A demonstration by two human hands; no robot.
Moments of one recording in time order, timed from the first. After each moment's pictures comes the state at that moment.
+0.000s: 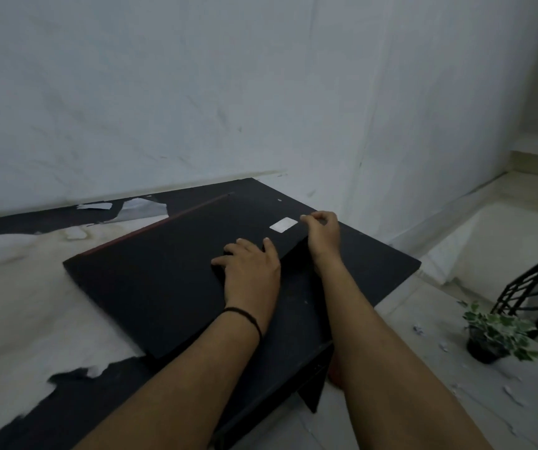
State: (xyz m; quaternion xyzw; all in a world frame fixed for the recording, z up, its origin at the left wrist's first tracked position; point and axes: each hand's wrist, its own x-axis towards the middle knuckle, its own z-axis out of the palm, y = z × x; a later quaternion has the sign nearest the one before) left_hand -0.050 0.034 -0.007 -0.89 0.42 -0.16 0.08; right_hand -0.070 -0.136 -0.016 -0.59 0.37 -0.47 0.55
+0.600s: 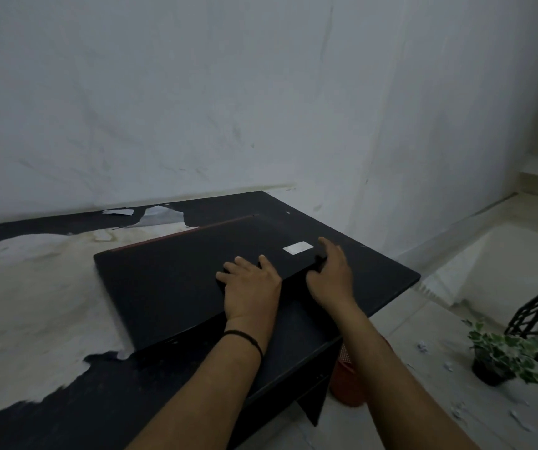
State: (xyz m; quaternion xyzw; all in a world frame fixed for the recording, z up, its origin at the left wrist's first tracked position) left_hand -0.068 0.069 -0.007 -0.90 0.40 -0.15 0.04; right_hand -0.130 -0.076 -0.027 -0.79 0.38 -0.34 0.35
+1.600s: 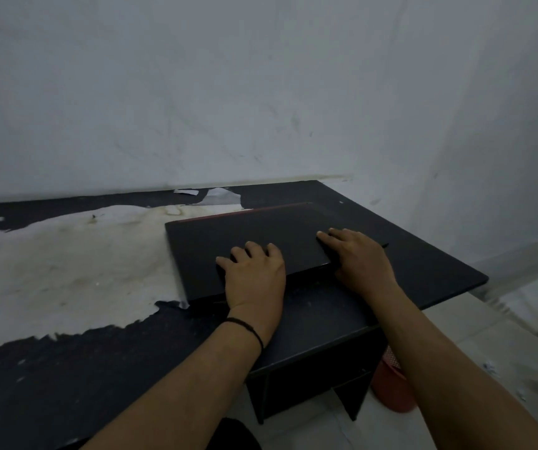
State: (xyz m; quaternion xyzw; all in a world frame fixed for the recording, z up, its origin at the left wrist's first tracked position) left_hand -0.063 0.127 -0.017 -0.94 0.29 -0.19 -0.01; right_hand -0.116 -0.075 -0.019 -0.96 0.13 -0.24 -0.10
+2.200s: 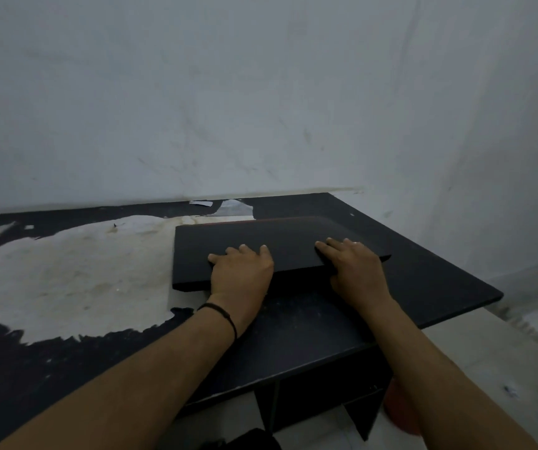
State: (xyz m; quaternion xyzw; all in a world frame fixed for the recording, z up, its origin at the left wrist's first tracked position) left_hand -0.035 0.158 0.003 -0.92 0.33 -0.19 0.07; right_hand -0.106 -0.051 -0.022 -0.94 0.10 -0.32 -0.10
